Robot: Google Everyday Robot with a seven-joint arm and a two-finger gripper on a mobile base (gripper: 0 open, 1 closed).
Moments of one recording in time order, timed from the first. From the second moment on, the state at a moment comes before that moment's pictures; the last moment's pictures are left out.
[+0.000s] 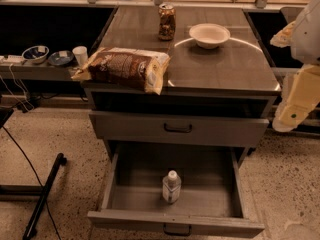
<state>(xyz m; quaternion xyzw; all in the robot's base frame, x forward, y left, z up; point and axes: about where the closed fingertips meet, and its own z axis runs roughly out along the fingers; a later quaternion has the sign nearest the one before) 0.438 -0.217 0.976 -0.60 0.78 -0.03 0.16</state>
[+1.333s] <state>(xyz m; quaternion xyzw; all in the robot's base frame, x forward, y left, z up) 0.422 -0.256 0.807 -0.54 0.80 0.11 0.24</state>
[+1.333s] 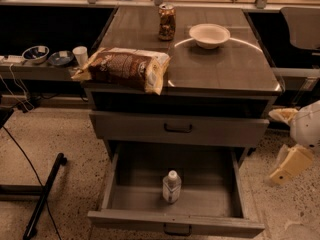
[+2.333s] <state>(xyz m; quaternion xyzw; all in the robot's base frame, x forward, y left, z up) 0.451 -0.165 0.661 -0.54 0.70 0.27 0.37</state>
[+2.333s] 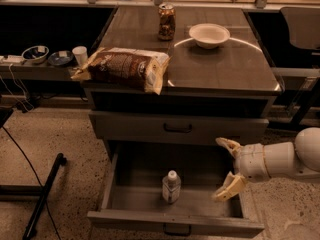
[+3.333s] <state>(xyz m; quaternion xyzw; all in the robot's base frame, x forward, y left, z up) 0.464 -0.130 0.630 -0.54 0.64 0.31 0.45</state>
